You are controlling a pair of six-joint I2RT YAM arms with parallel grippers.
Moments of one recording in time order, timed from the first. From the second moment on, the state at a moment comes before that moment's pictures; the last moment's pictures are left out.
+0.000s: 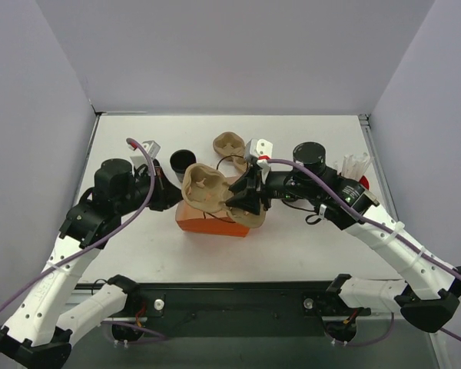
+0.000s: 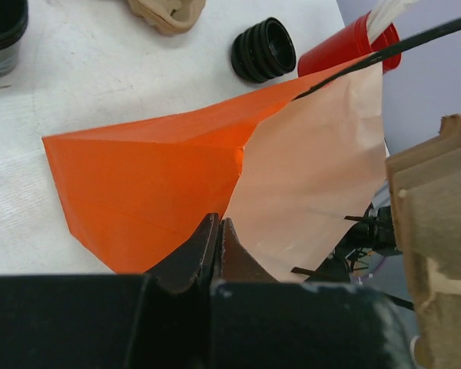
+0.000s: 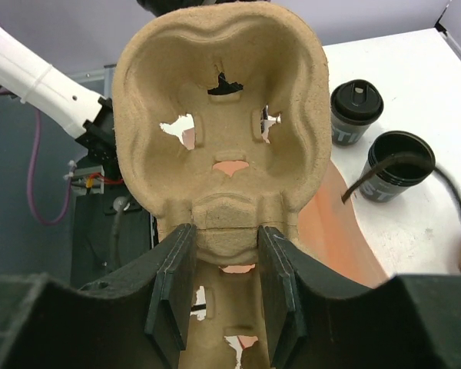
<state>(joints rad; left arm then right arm) -0.46 0.87 1.10 -0.68 0.27 -0.53 0.80 1.14 1.31 -0.44 -0.57 -0.14</state>
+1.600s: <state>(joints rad) -0.32 0.96 1.14 -0.68 0.48 -0.51 0.76 1.24 1.22 -0.40 -0.52 -0.43</state>
